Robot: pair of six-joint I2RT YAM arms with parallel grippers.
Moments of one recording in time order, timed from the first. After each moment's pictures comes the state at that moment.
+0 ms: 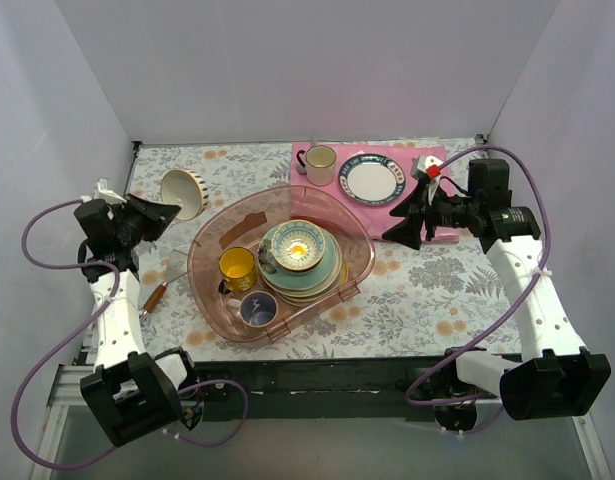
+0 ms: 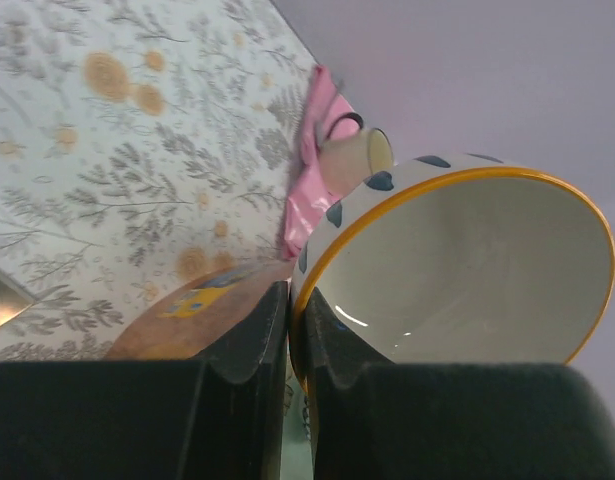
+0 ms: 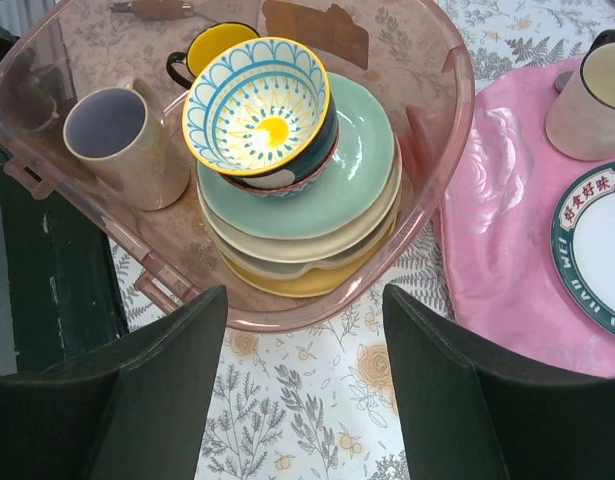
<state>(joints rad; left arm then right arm) 0.43 1.06 0.82 -0.17 0.60 -0.81 0.11 1.15 1.17 -0.71 -1.06 -0.50</state>
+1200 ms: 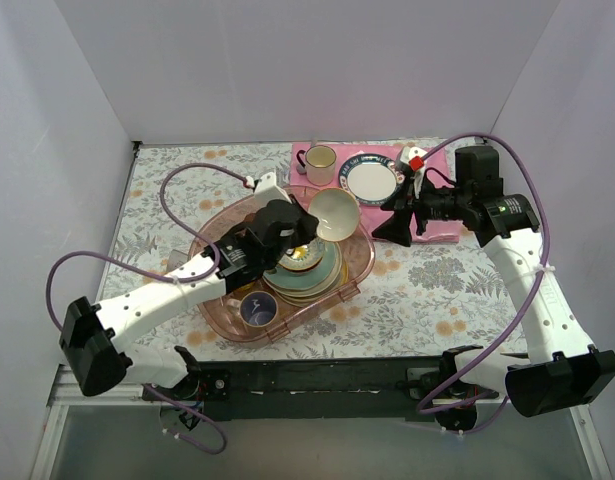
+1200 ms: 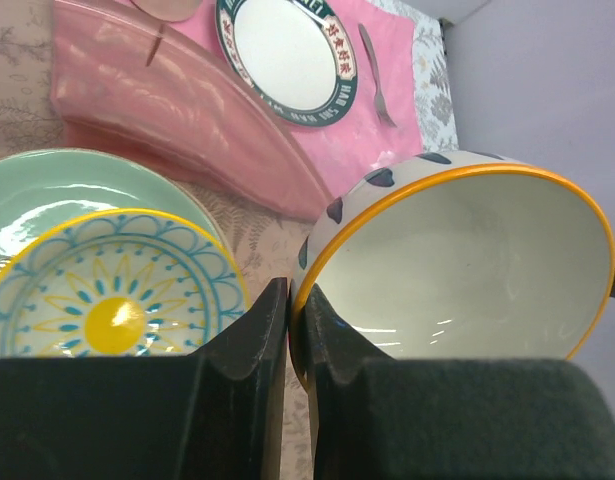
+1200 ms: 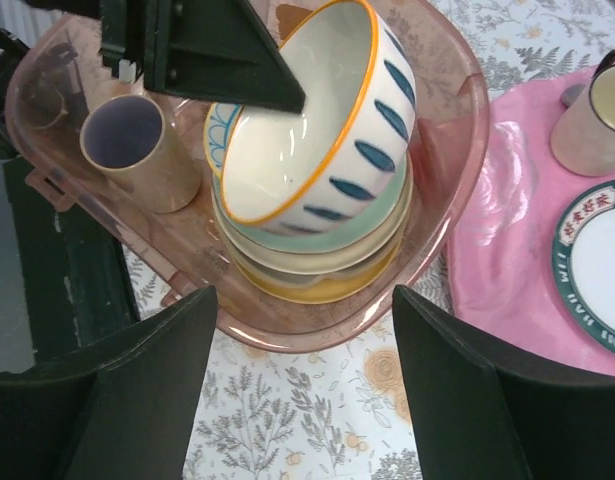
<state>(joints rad) -0.89 1.27 1.07 -0.19 -0.41 -0.89 0.24 1.19 1.34 -0.82 -0.94 -0.48</state>
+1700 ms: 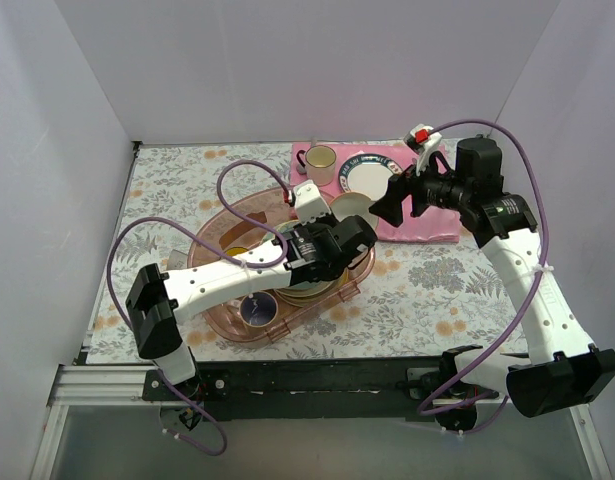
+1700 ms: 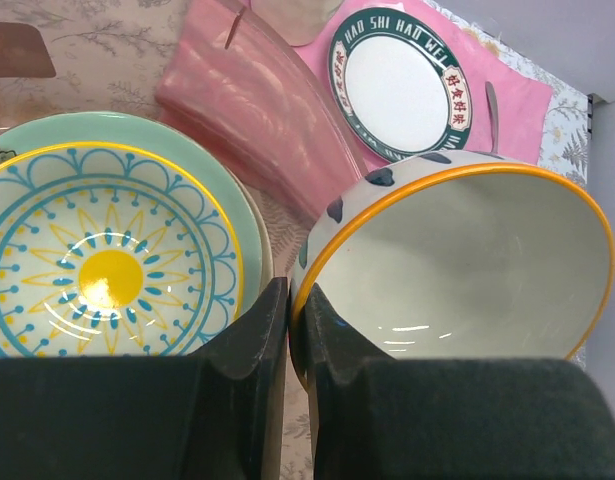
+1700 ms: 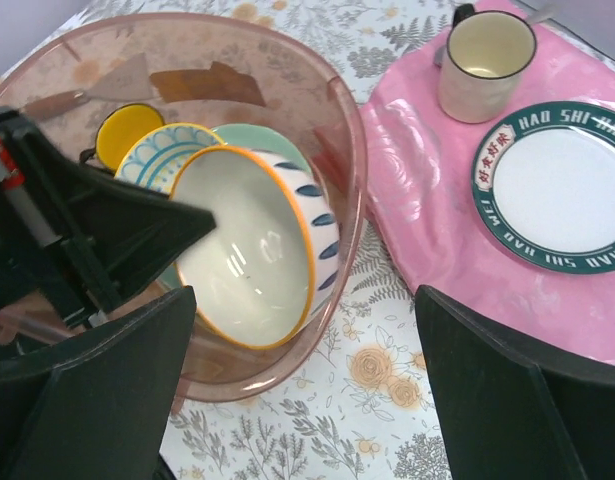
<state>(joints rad) -1.14 1.66 1.53 -0.70 -0.98 -1.25 0.27 1.19 1.34 -0.63 -0.65 -0.13</state>
